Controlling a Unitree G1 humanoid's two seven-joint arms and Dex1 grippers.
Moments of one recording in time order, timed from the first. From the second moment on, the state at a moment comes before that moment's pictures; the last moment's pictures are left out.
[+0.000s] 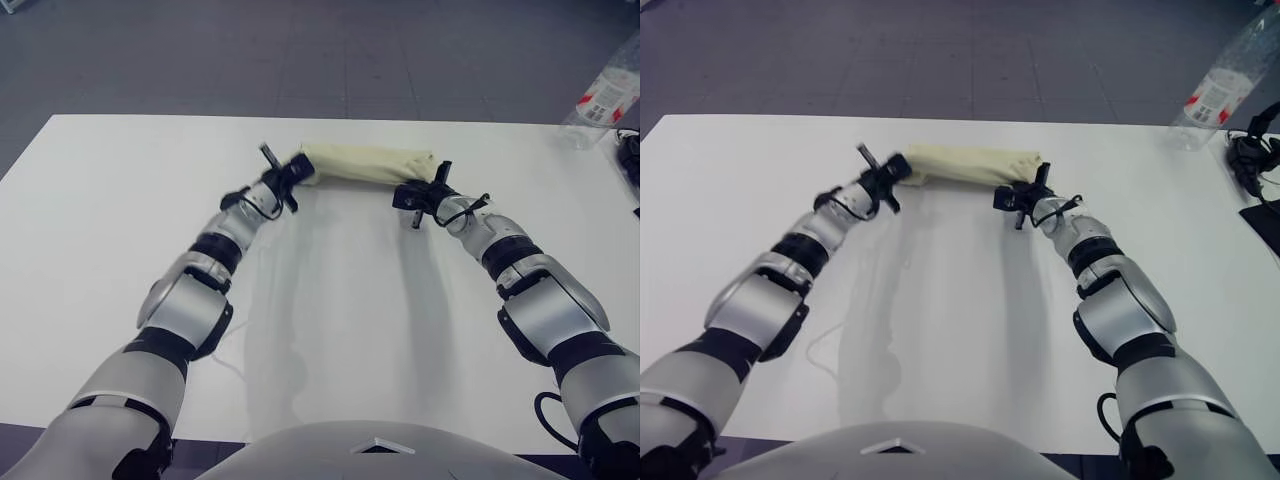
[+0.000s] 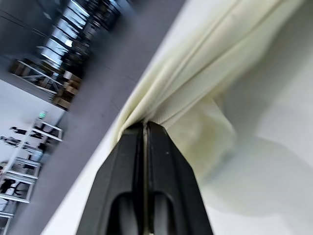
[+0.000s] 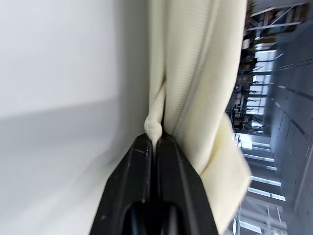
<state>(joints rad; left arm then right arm) -0.99 0.31 -0.42 1.14 0.18 -0.32 -0.11 -0.92 -0.45 0.58 1.11 -0.47 -0.30 0.20</state>
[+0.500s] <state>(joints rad) -0.31 0.79 -0.38 0.11 -0.24 -0.36 -0.85 -0.02 -1.04 0.03 -0.02 0.16 -0.31 0.99</state>
